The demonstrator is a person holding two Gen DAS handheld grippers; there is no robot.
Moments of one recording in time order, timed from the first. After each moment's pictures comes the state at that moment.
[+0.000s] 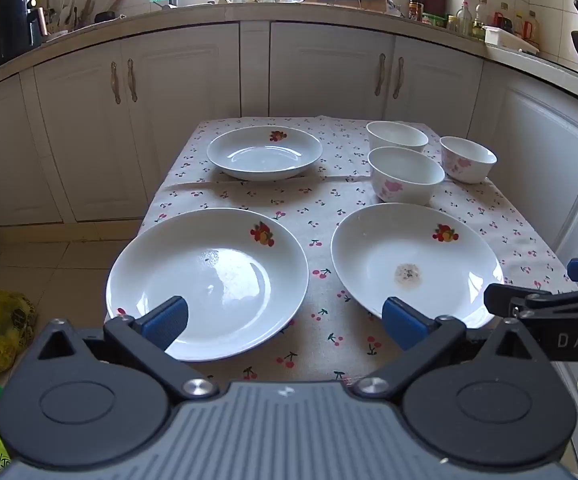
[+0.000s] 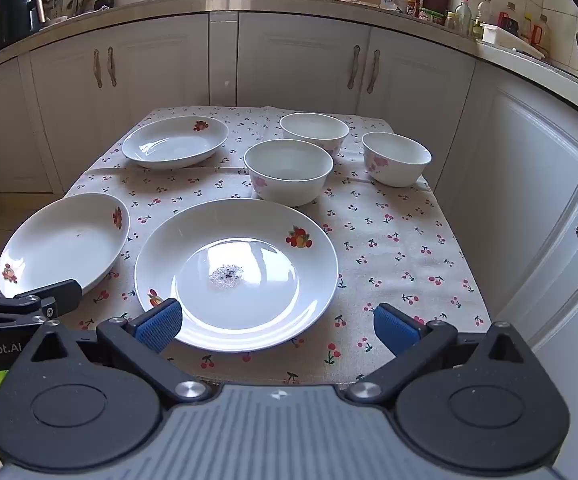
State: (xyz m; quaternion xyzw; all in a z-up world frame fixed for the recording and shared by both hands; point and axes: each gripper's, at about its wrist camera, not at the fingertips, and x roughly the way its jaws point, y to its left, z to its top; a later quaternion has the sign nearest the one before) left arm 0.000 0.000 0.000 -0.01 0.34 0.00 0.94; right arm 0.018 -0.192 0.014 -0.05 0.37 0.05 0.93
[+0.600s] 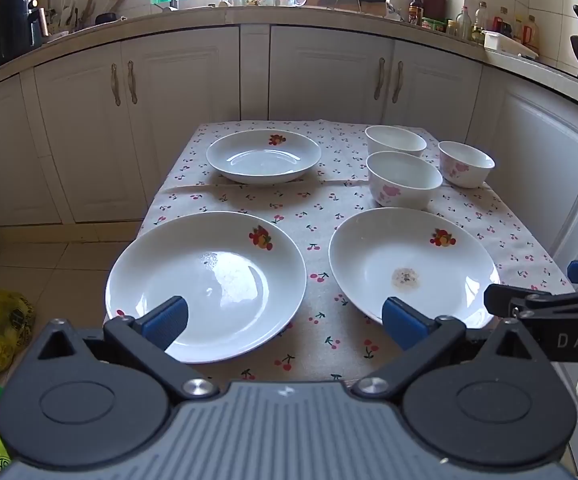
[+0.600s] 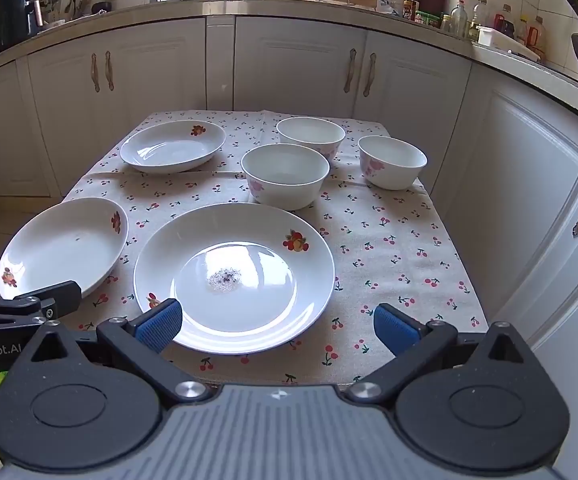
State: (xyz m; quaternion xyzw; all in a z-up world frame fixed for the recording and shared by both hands) left arm -0.002 -0.003 0.006 -0.01 0.34 0.00 0.94; right arm 0.015 -0.193 0.013 -0.05 0.36 0.05 0.93
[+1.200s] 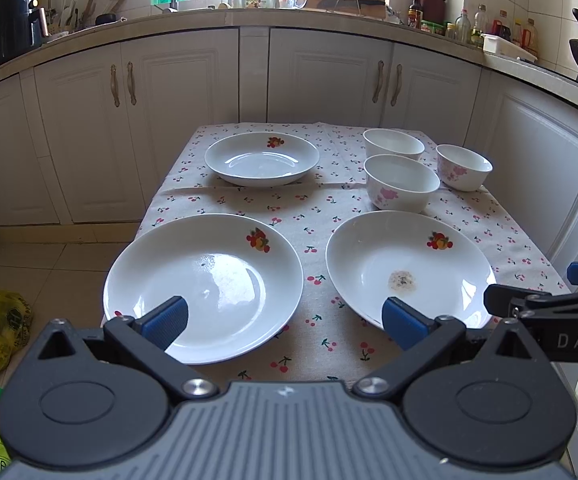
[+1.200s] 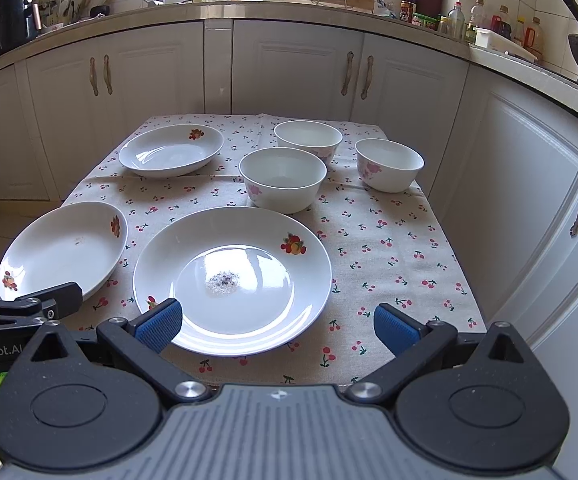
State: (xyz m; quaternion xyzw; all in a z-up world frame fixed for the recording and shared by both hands) left arm -0.003 0.001 0.009 -0.02 0.33 0.00 0.94; right arm 0.014 -0.195 0.018 -0.05 0.36 0.05 0.93
